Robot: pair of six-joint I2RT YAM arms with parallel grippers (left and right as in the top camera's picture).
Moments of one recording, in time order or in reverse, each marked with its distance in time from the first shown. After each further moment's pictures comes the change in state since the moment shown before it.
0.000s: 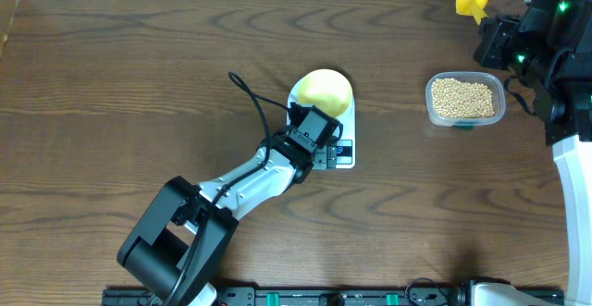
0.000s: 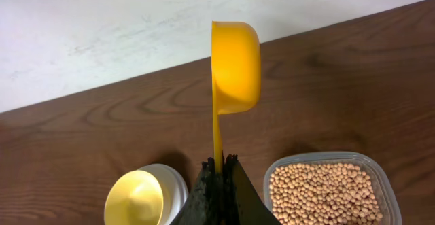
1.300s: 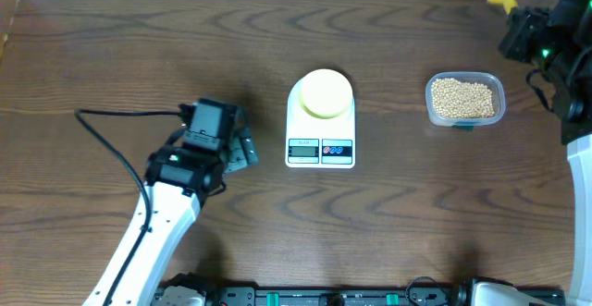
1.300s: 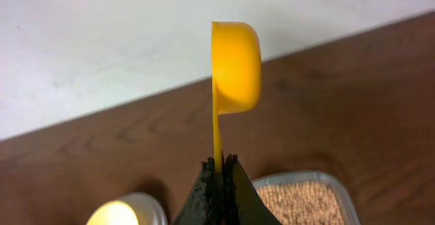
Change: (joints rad) left arm 0.383 -0.546 0.005 -0.562 -0.004 0.000; right arm -0.091 0.000 0.001 0.083 0.009 -0.014
